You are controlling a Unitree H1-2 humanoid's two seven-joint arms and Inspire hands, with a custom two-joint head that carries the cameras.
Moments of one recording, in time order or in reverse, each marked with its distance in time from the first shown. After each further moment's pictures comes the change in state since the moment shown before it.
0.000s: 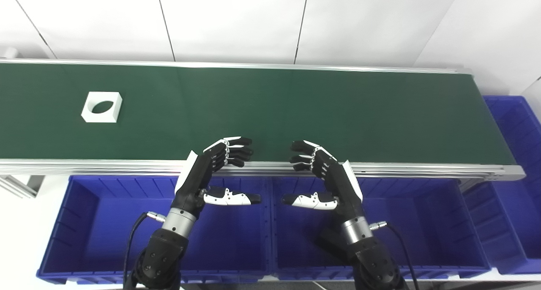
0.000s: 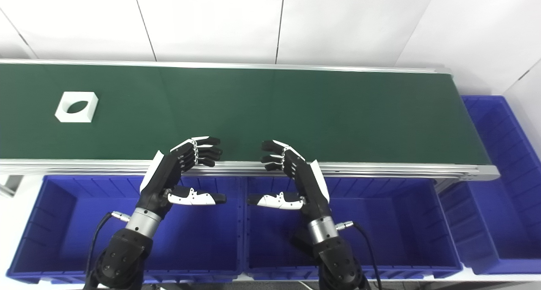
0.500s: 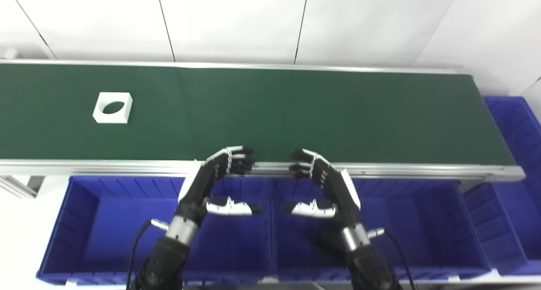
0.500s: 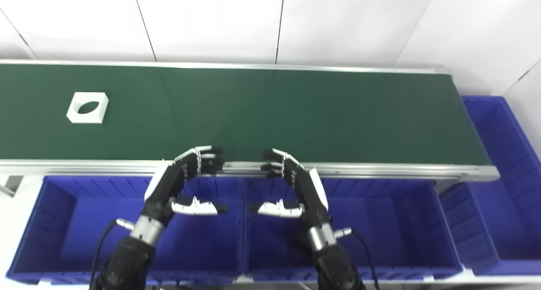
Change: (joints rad) left arm 0.002 -0.001 -0.010 0.137 0.020 -0.112 0.011; right arm -0.002 -0.002 -0.002 0.118 0.002 -0.078 -0.009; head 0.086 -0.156
